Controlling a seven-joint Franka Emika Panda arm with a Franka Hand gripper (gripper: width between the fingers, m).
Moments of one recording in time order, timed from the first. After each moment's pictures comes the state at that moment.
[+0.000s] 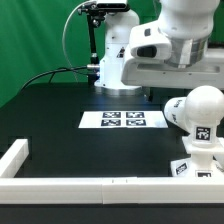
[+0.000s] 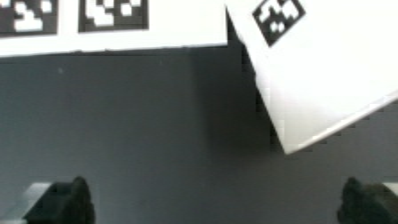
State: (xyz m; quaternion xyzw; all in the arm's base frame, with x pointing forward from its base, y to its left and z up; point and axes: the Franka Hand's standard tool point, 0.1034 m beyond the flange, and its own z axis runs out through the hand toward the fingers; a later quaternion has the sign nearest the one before) arm 0.461 0.071 0.081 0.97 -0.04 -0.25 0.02
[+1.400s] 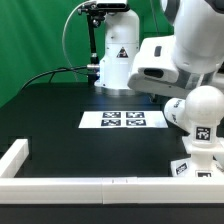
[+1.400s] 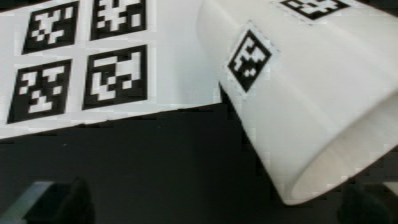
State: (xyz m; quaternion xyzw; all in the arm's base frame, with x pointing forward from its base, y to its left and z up) arm 0.453 0.082 0.069 0.93 -0.09 -0.36 0.05
